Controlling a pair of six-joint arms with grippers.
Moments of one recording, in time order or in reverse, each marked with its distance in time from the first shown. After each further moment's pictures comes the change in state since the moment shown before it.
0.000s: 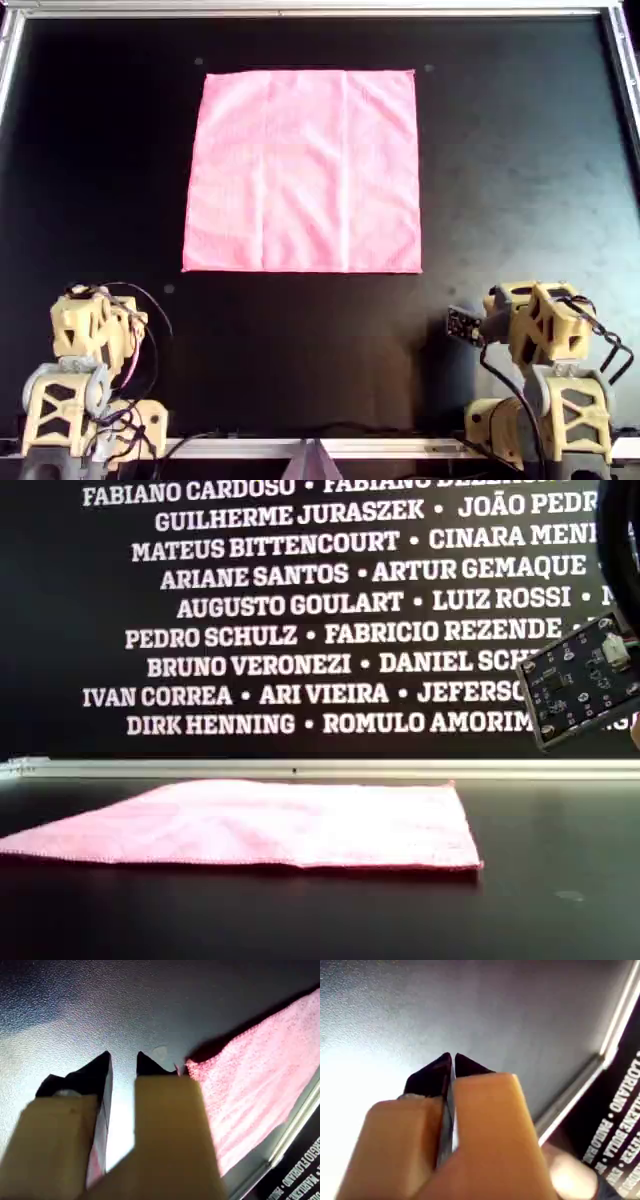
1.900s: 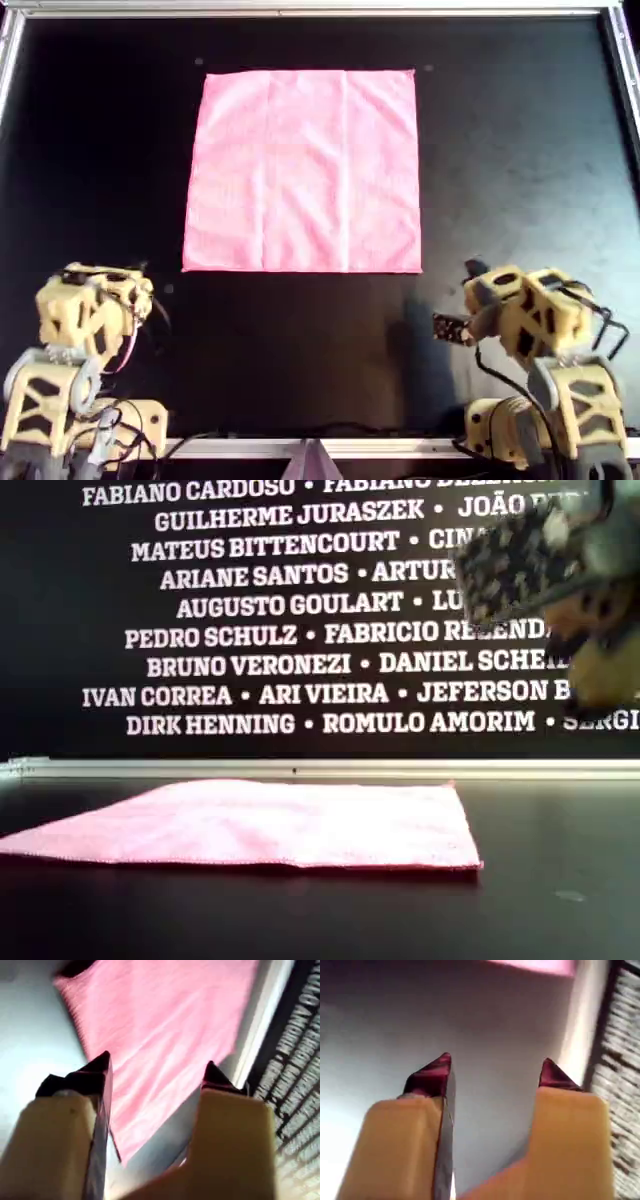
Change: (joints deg) left arm -7.8 -10.2 -17.2 -0.2 3.5 -5.0; right arm 9.1 -15.2 -16.9 0.0 -7.9 0.2
